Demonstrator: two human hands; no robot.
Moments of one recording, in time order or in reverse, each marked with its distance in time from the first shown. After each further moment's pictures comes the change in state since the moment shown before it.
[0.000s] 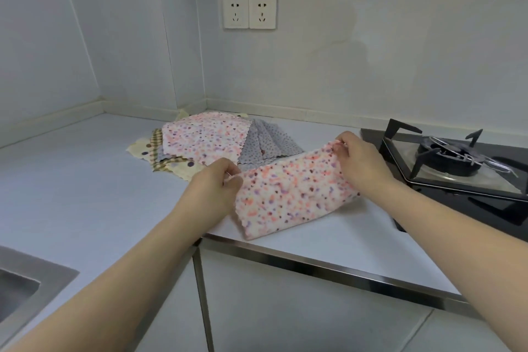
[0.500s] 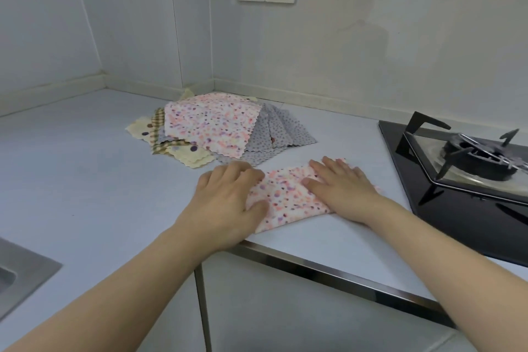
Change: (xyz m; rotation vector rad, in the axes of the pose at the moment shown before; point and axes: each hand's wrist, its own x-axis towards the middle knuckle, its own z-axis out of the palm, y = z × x) left_hand -0.007 -0.026 0.027 0.447 -0.135 0.245; right_hand -0.019 -0.006 0.051 -0.275 -0.581 -0.016
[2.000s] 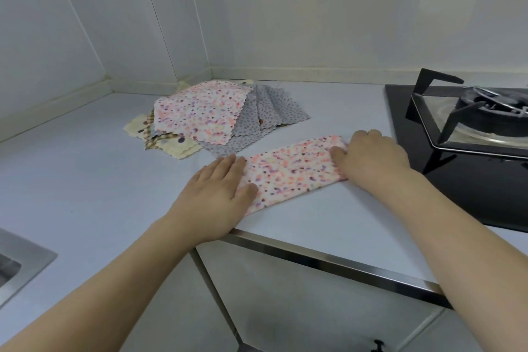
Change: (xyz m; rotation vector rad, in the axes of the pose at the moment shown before) left_hand 0.004 0.022 0.007 0.233 -0.310 -0.158; right_hand -0.010 0.038 -0.018 -0.039 0.281 0.241
